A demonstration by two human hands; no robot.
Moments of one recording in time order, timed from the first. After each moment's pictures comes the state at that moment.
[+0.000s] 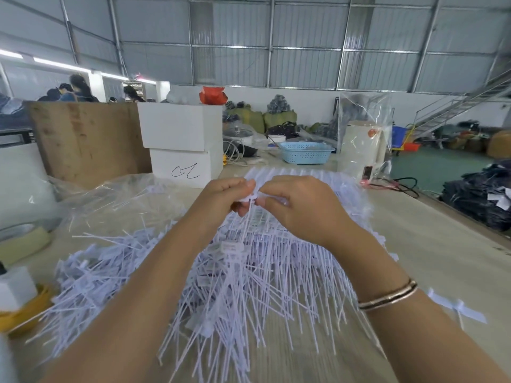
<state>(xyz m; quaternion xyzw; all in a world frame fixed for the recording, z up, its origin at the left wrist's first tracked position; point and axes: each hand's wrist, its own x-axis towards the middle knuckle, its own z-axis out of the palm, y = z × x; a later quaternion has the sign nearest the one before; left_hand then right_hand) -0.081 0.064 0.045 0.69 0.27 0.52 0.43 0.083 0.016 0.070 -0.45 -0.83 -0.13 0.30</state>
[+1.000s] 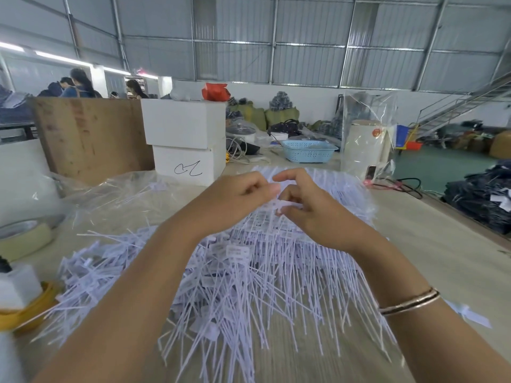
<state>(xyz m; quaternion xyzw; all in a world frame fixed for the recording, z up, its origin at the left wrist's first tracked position) -0.086 0.045 0.069 0.82 0.41 0.34 0.21 0.099 0.016 0.065 -0.42 -0.81 0.21 0.35</state>
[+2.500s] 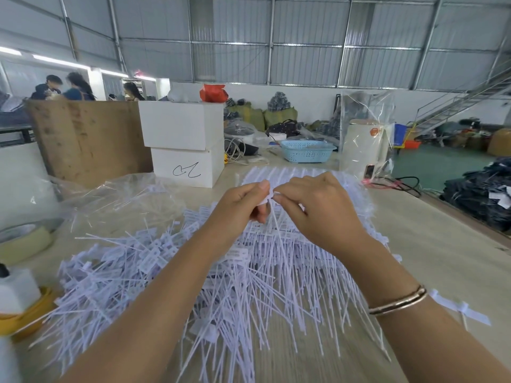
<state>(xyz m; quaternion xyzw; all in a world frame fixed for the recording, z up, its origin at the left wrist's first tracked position) -0.059 0.057 0.036 0.69 0.27 0.52 0.42 0.097 0.019 0.058 -0.43 -0.80 -0.23 0.35</state>
